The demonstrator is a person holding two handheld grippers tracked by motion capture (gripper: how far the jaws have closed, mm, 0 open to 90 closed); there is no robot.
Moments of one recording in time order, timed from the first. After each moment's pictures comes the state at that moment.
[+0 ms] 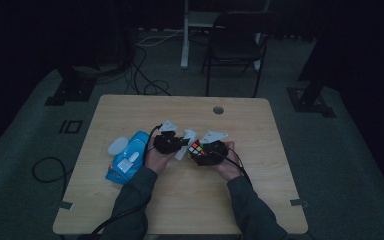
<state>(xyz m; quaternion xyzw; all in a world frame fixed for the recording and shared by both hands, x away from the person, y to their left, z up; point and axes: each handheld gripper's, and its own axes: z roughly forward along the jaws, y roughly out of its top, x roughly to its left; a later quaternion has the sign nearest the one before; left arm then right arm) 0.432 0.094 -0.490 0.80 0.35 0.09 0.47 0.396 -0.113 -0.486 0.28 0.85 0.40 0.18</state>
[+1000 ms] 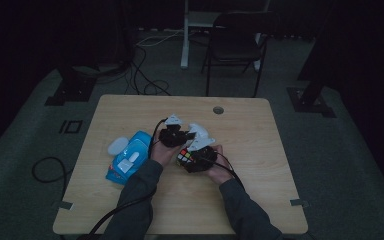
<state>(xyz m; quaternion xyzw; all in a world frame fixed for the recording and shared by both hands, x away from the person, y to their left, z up) 0.452 0.076 -0.485 0.80 0.33 0.08 0.49 0.384 -0.081 -0.495 0.23 0.87 0.40 0.16</state>
